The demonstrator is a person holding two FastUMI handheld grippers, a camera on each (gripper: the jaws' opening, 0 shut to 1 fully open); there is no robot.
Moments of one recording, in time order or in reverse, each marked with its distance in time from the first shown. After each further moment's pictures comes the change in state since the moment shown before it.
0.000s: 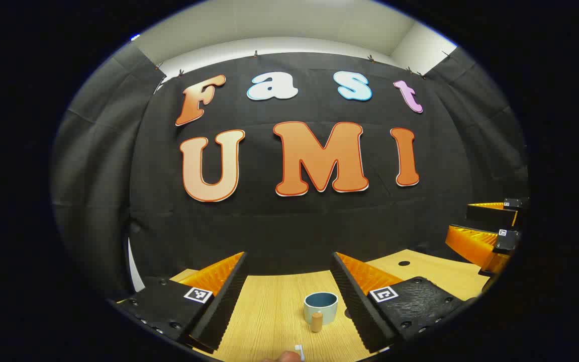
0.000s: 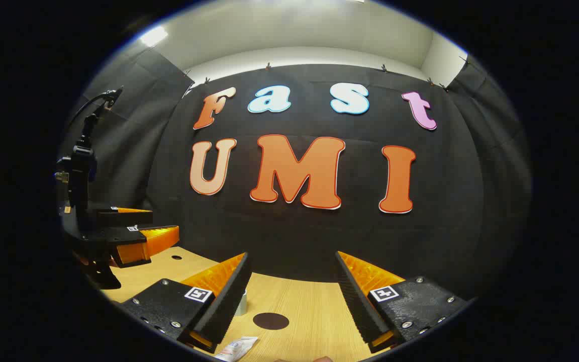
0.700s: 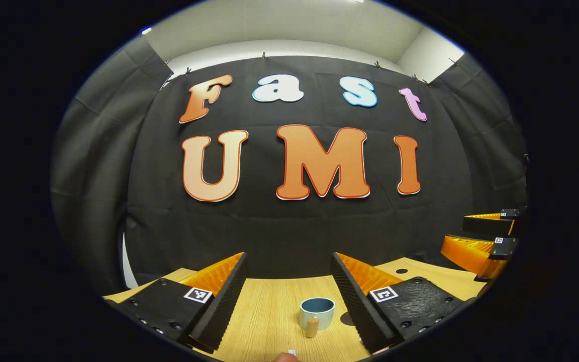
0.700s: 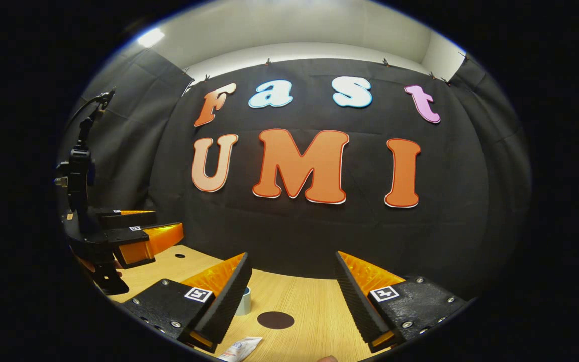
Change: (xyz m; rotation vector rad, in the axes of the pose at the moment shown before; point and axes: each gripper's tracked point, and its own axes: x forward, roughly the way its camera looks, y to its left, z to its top) left arm 0.009 0.004 0.001 -0.047 -0.037 0.006; right arm 0.007 0.000 -0.006 0.021 0.039 0.013
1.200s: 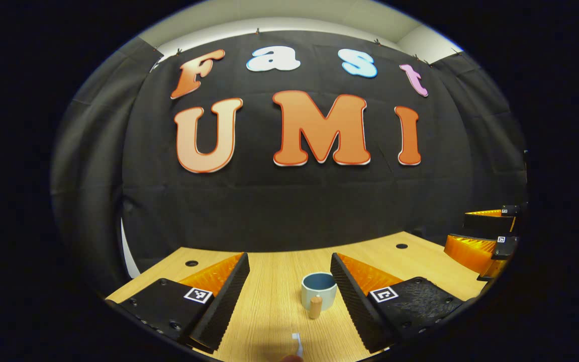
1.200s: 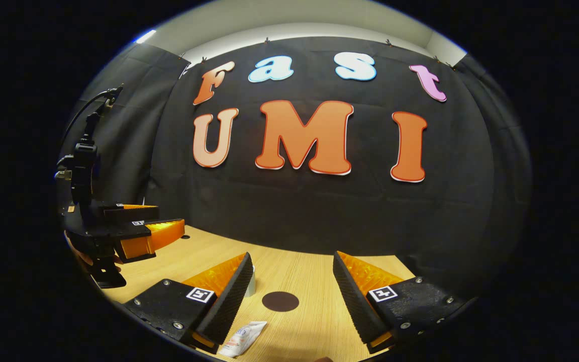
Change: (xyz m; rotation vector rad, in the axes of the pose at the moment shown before) left arm 0.005 -0.001 -0.061 0.015 0.254 -0.031; right arm -0.003 0.014 -0.050 0.002 0.211 0.038
